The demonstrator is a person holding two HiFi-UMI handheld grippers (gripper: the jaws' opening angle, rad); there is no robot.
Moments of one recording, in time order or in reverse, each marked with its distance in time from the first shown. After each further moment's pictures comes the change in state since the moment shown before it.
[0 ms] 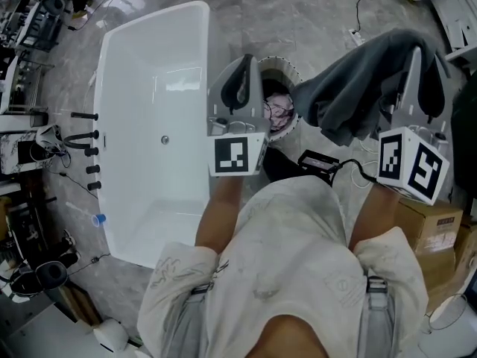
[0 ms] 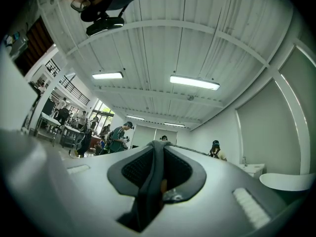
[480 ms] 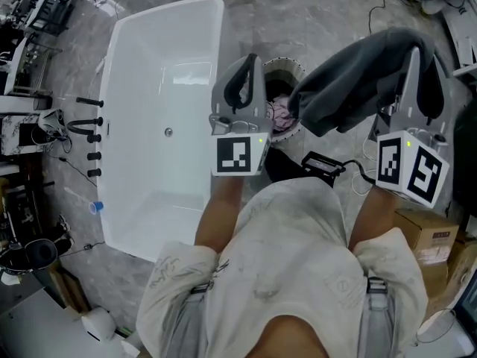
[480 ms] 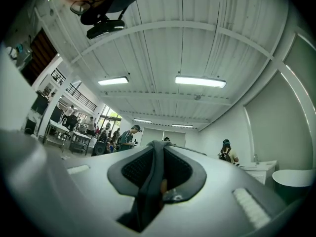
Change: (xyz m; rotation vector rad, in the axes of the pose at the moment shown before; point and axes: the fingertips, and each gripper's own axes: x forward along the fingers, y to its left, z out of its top) left arm -0.013 0.013 0.009 0.019 -0.024 0.050; right arm 0.007 0.030 0.007 0.038 -0.027 0.094
